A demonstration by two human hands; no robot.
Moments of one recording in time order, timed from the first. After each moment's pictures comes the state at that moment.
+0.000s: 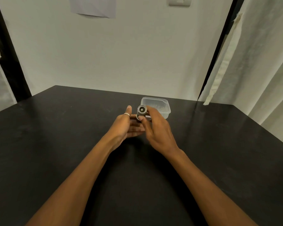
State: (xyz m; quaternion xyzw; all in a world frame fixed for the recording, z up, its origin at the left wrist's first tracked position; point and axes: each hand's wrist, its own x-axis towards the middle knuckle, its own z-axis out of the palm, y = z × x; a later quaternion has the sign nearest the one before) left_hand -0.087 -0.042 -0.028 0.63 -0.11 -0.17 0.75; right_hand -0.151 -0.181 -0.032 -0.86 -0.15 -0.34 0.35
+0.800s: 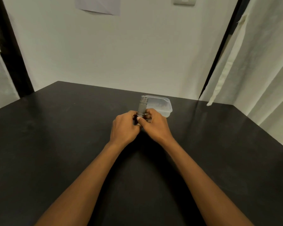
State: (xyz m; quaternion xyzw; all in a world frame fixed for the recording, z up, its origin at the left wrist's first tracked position) left_hand -0.097 -0.037 -0.043 0.86 -0.21 0.19 0.43; right_hand -0.129 -0.171 -0.029 -0.86 0.02 -0.21 0.47
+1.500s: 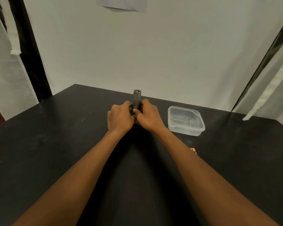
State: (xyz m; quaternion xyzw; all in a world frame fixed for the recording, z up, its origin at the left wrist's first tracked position) left_hand 0.031 0.016 -0.023 0.92 -0.09 0.21 0.33; right_hand 0.030 -0.110 -0.014 -0.90 -0.05 -0.15 0.40
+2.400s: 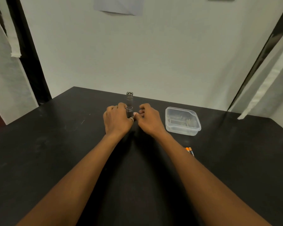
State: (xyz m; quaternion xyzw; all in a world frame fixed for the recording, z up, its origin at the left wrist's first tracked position) left_hand 0.028 0.020 -0.025 0.93 -0.07 0.21 0.31; right_hand 0.023 -0.119 -0.028 -0.90 -0.02 -0.17 0.40
